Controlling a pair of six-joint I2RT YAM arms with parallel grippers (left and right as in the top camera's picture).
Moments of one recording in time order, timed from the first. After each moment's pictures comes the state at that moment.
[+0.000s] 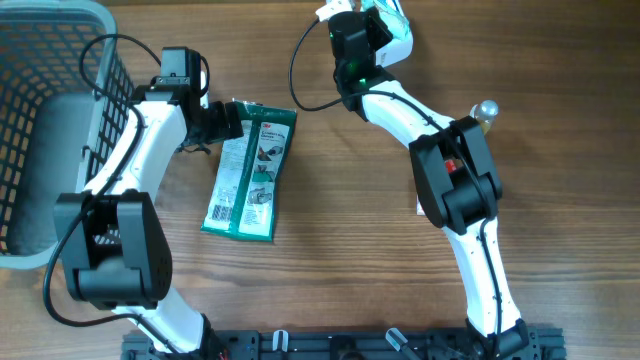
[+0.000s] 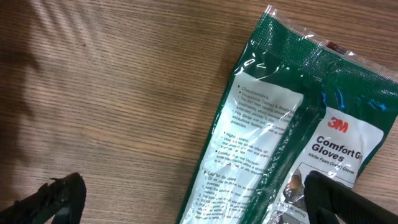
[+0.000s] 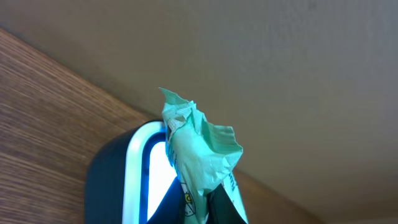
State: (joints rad) left arm -0.02 1.85 1.34 -0.76 -0.01 -0.23; right arm 0.45 2.45 1.84 0.24 0.71 -0.60
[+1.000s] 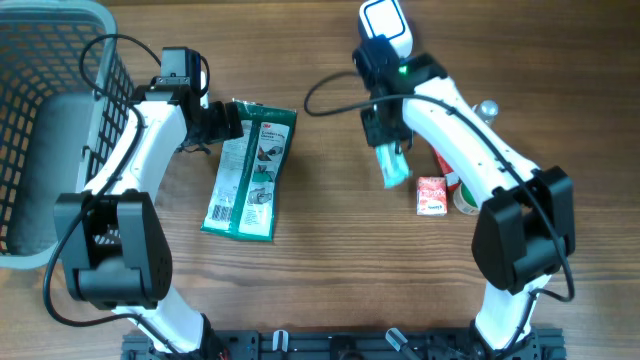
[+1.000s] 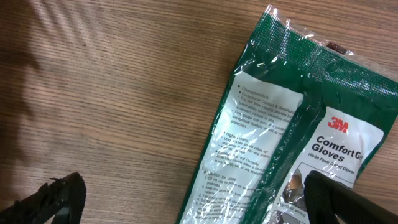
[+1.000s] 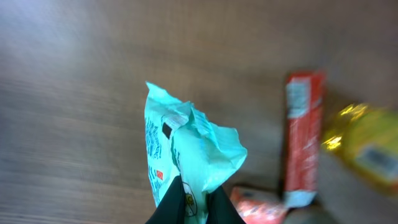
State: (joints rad) left arm -0.02 1.85 1.34 -0.76 -0.01 -0.23; right arm 0.46 1.99 1.63 -1.11 0.15 0.22
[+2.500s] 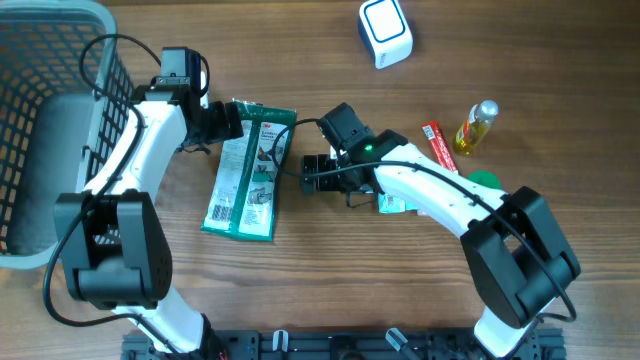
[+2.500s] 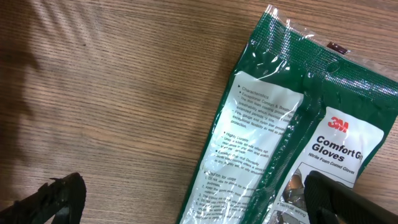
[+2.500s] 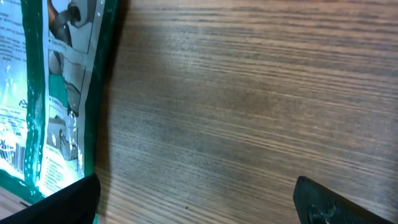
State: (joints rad) left arm -0.02 1.85 1.34 -0.76 -0.01 -0.23; right arm 0.65 1.87 1.22 -0.56 -0.20 0.60
